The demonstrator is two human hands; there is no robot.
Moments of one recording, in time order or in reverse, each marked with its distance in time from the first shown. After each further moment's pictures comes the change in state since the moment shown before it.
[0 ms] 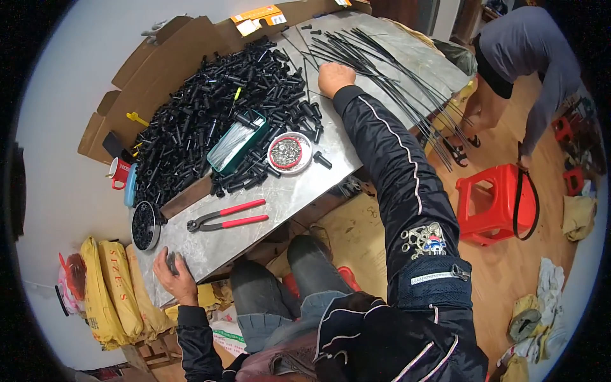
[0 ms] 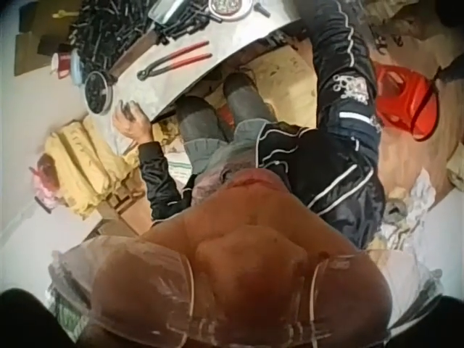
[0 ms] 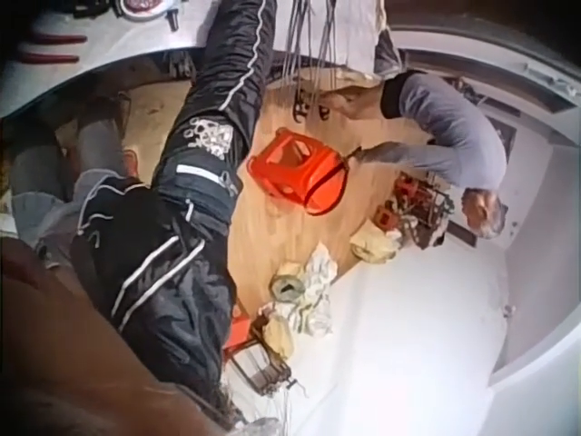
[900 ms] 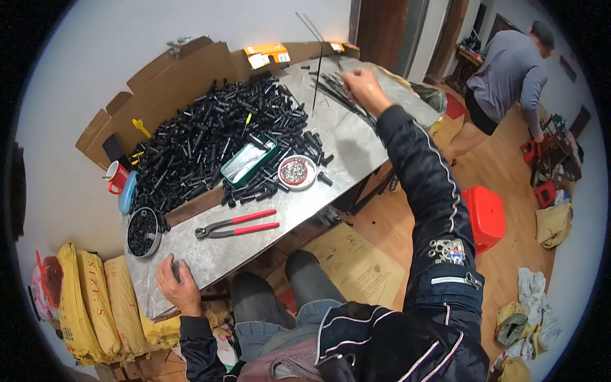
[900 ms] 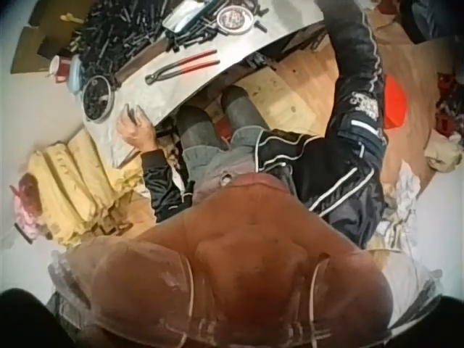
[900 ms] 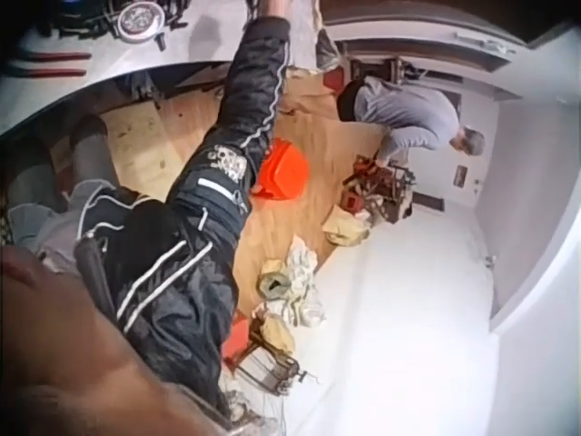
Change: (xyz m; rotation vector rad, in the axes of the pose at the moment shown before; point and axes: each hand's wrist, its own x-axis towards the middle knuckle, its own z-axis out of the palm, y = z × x) left_hand -0.003 -0.005 -0.008 -0.062 0.077 0.008; right_hand -0.036 0.008 -0.143 1.023 0.054 0.100
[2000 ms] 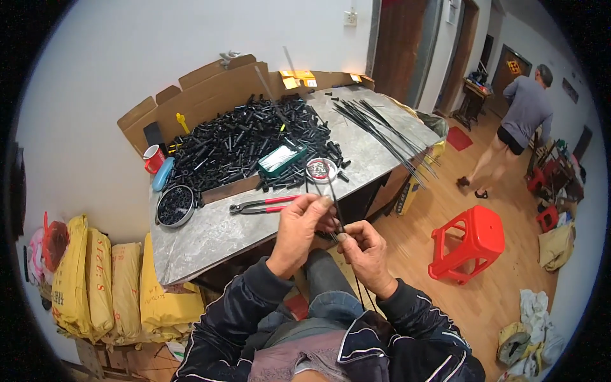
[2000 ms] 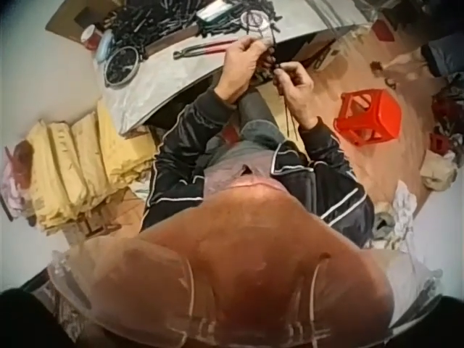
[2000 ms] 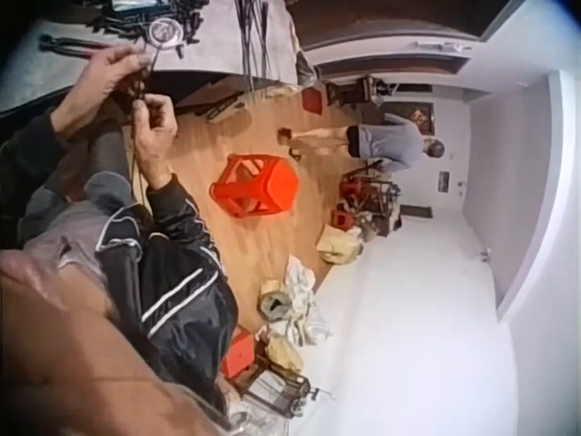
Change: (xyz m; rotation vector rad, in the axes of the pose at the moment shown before) left_hand 0.032 0.206 -0.052 -1.849 -0.928 -0.470; right_hand -0.393 -0.060 0.067 0.341 -0.056 0.016
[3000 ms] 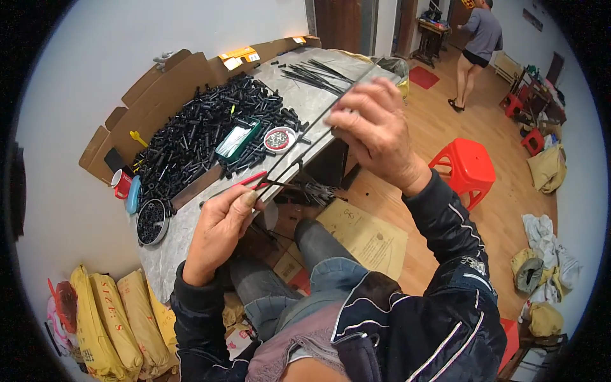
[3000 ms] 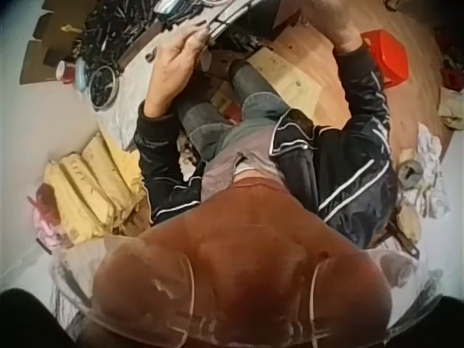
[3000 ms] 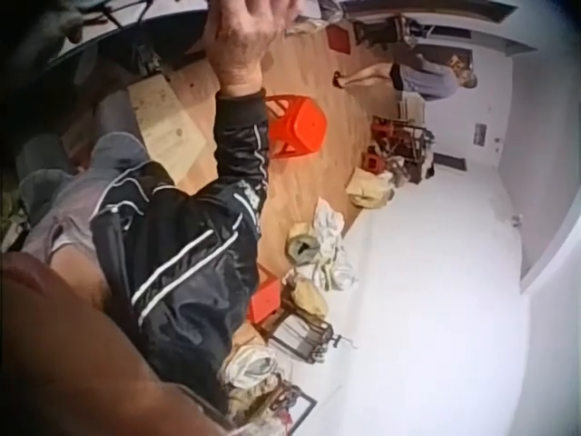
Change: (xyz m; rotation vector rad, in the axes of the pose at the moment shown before) left_hand -0.028 0.075 -0.022 0.874 -0.209 0.113; right_hand 0.077 -0.097 -0.079 -1.208 0.026 -1.168
